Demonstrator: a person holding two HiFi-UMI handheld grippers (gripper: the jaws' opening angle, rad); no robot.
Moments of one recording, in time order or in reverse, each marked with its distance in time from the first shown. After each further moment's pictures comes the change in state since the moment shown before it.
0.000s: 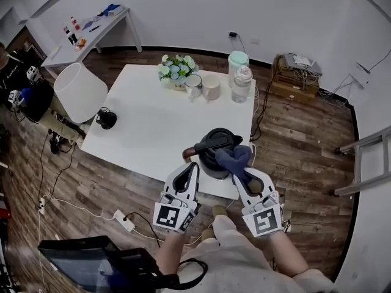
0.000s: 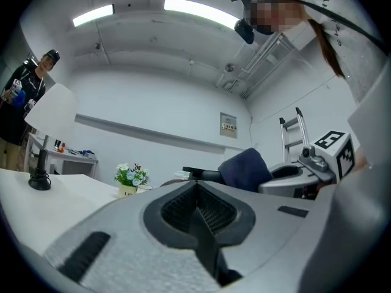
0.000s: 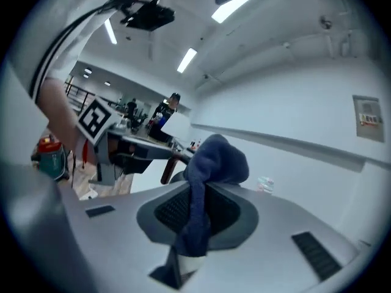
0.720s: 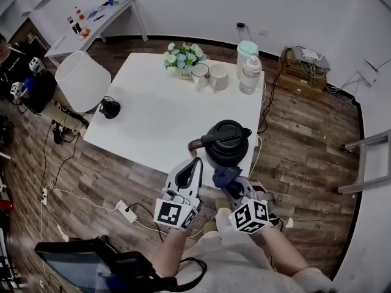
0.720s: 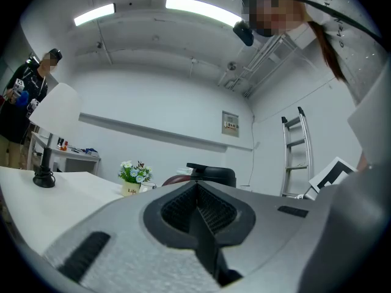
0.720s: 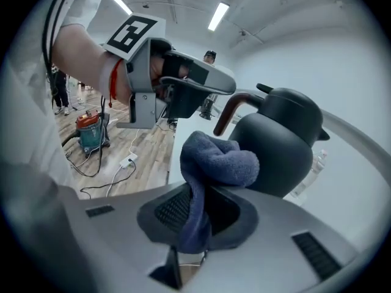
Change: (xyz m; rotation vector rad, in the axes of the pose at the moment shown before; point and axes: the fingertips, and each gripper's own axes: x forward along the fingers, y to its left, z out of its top) left arm -0.008 0.004 -0.006 -0.011 0.021 0.015; right arm 0.038 0.107 -0.090 -0.126 0.304 0.330
